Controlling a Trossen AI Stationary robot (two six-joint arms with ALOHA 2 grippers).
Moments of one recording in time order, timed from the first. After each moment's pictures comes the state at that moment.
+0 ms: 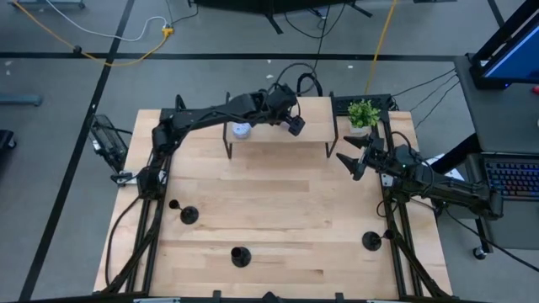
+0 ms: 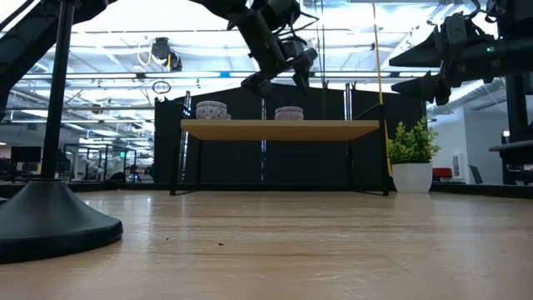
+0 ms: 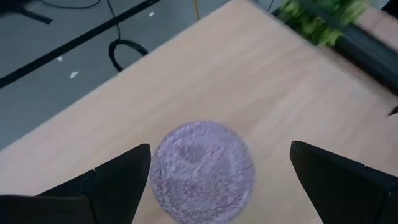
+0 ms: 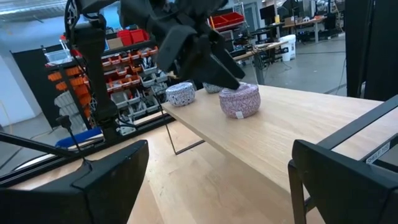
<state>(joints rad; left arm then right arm) 0.35 2.09 2.03 -0.74 -0.26 -0.39 -0.36 0.25 0.15 0.13 0.08 0.25</state>
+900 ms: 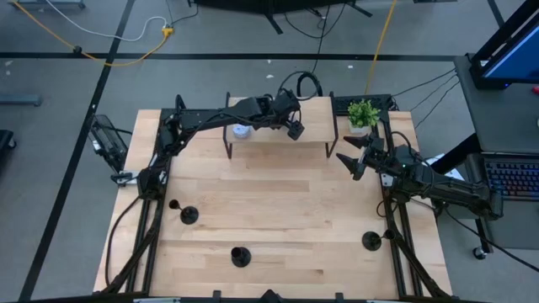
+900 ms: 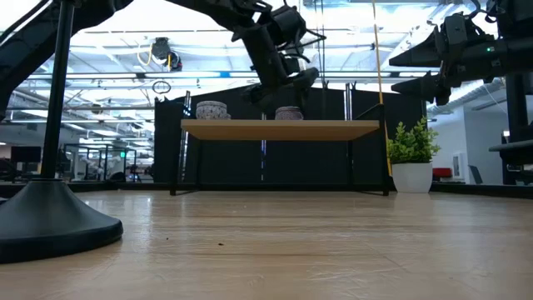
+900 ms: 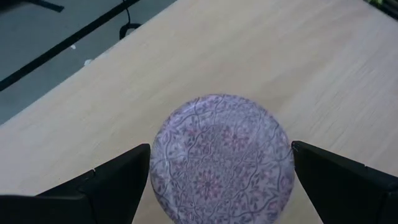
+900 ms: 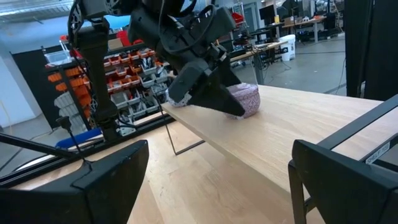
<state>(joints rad) 0.35 2.15 2.03 -0.77 -0.29 -0.38 -0.36 0.25 0.15 0.13 0.08 0.25</state>
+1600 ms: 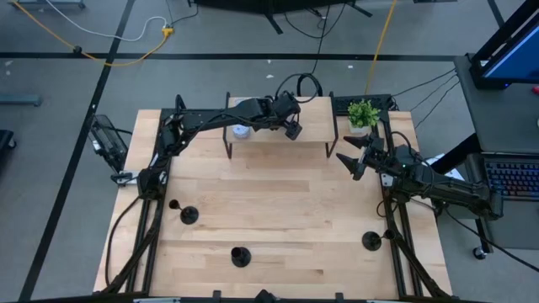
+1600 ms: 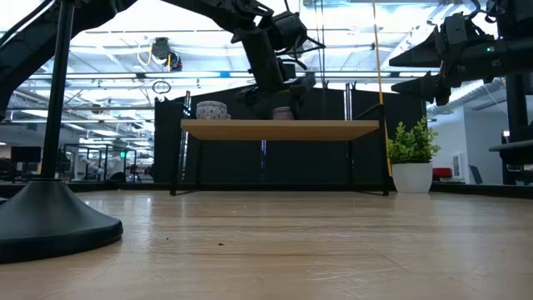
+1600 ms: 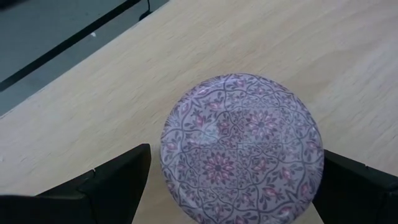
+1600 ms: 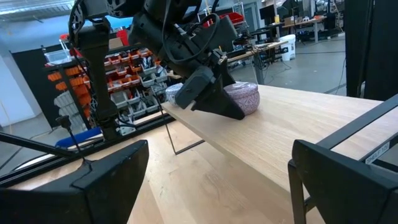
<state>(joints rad) 0.35 2.17 2.03 -0.83 -0.35 -0.43 -0.36 0.25 0.15 0.13 0.08 0.25</state>
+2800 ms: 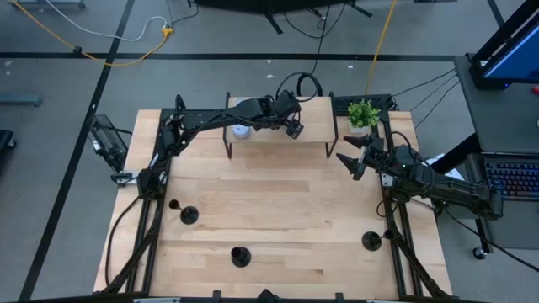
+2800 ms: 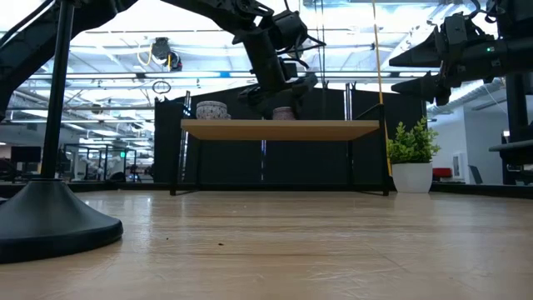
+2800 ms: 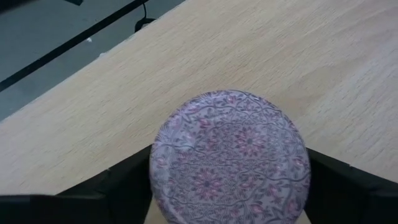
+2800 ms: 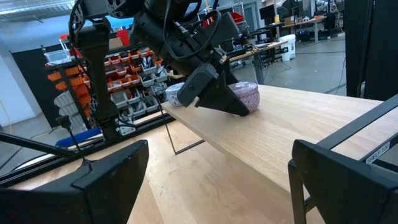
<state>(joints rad) 0.35 2.17 2.03 -0.79 -0.34 -0.42 -0.36 0.25 0.15 0.13 0.08 0.25</state>
